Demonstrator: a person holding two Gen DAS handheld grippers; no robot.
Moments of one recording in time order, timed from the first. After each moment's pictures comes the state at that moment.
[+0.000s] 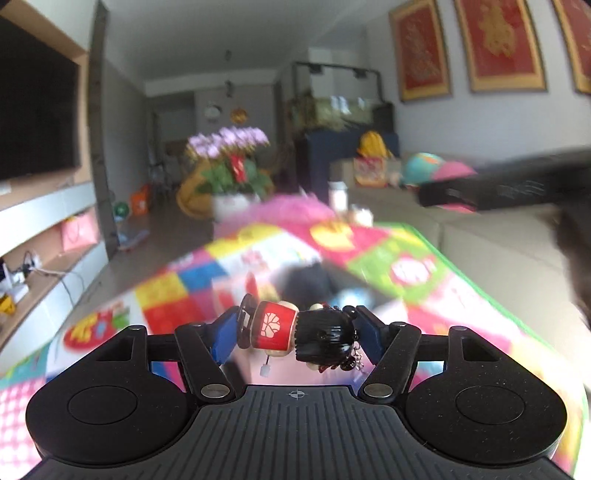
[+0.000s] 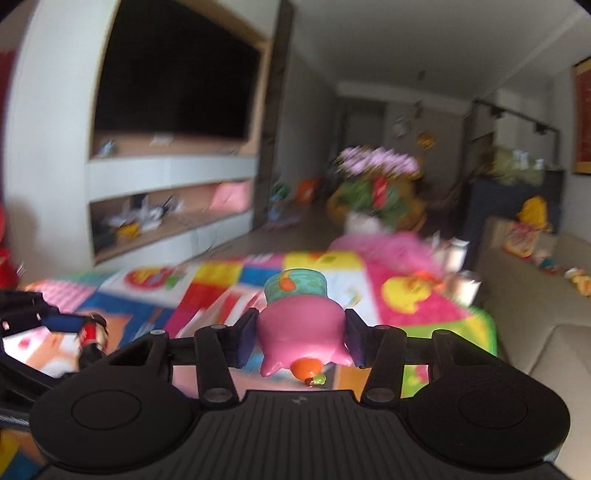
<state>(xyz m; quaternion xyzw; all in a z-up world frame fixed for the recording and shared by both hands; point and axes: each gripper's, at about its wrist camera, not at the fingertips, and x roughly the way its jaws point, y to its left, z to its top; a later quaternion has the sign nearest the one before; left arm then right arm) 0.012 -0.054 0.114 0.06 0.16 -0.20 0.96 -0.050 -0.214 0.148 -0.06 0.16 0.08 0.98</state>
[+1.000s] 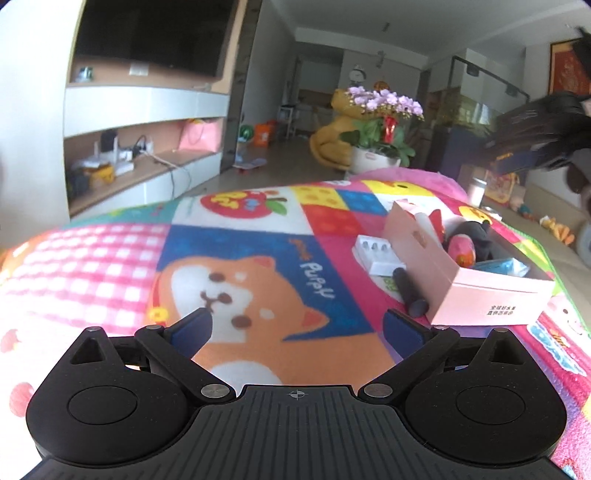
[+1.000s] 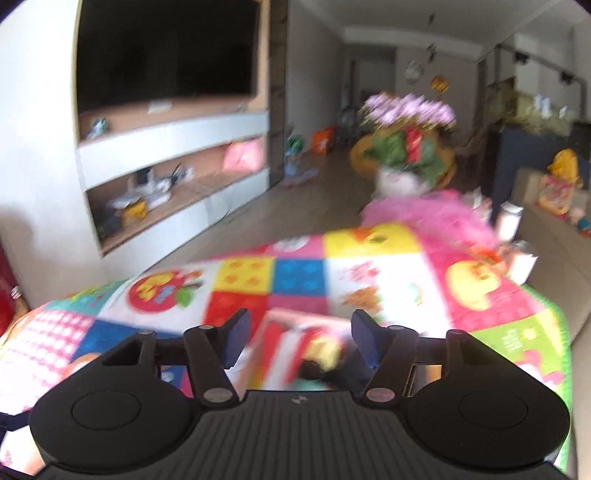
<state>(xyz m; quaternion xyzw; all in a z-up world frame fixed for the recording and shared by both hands) -0.008 0.098 0.034 -0.08 0.25 -0.02 0.97 0.109 -0.118 0.147 -0.04 0.28 0.13 0.95</state>
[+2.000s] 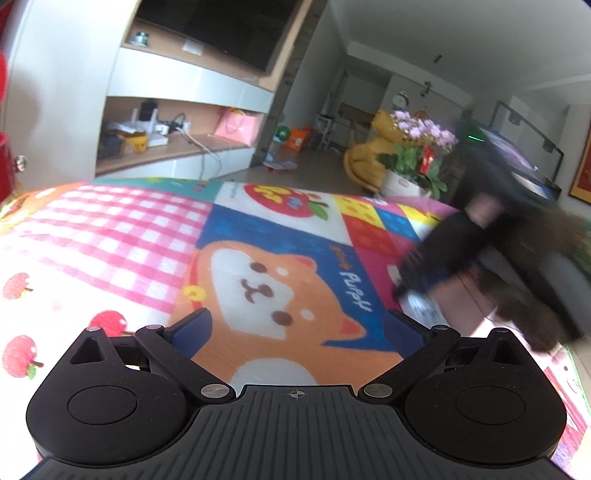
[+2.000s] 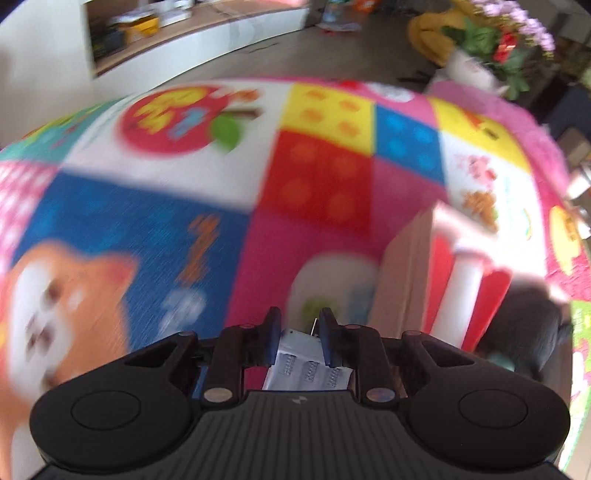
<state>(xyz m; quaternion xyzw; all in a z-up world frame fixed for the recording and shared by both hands) -0.009 0.130 0.019 -0.18 0.23 0.03 0.96 0.193 0.034 0.025 -0.19 0.51 0.12 0.83</state>
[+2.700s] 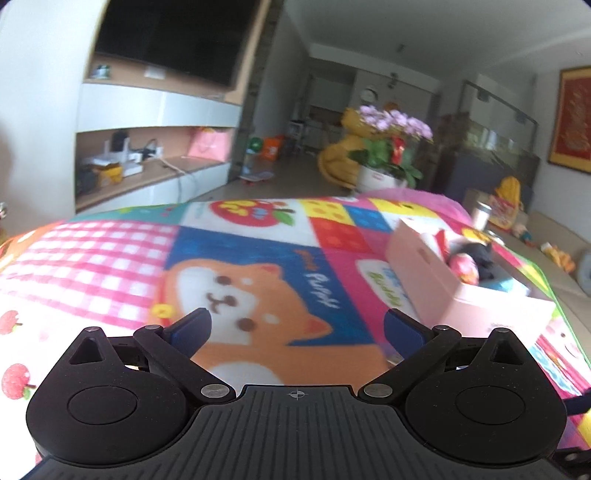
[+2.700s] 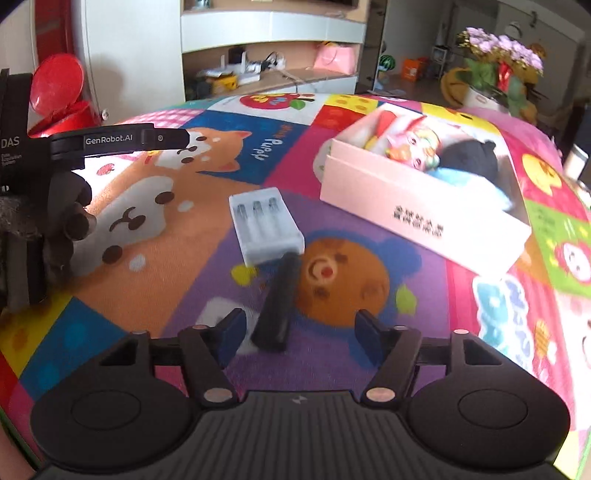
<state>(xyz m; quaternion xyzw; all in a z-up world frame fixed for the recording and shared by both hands) -0.015 0.094 0.032 -0.11 0.22 -0.01 0.97 -0.062 -0.129 0.030 -0.13 0.39 0.23 0.88</state>
